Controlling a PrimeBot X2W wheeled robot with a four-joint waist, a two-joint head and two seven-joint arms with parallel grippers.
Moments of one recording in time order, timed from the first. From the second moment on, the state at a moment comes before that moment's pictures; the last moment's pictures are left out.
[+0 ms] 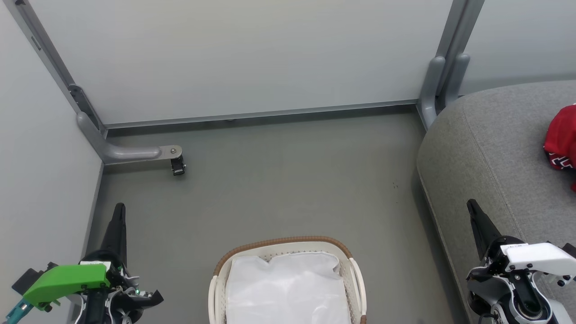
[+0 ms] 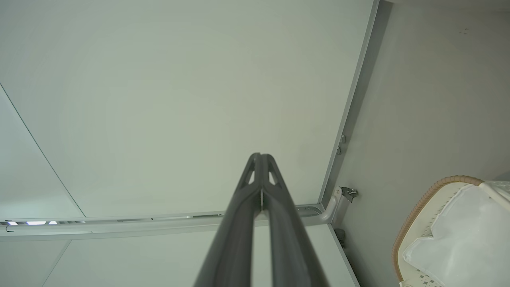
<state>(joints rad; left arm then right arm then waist) -0.11 0.05 0.11 0.24 -1.61 -0.13 0.11 -0.11 -0.05 -0.11 0.25 1.61 0.13 0.11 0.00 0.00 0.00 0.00</state>
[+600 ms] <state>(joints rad) -0.11 0.05 0.11 0.24 -1.61 -0.13 0.11 -0.11 -0.05 -0.11 0.25 1.61 0.13 0.11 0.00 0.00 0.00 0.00</state>
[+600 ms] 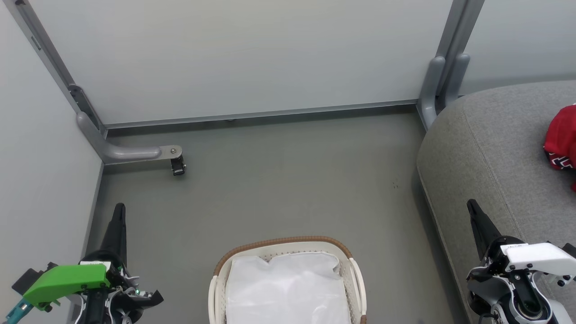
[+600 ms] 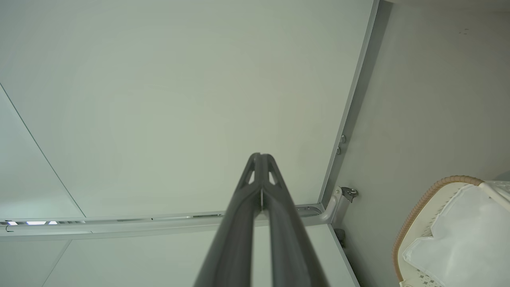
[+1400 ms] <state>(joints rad) -0.11 0.05 0.11 0.24 -1.61 -0.13 0.11 -0.11 -0.05 -0.11 0.25 1.61 0.13 0.11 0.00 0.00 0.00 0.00</state>
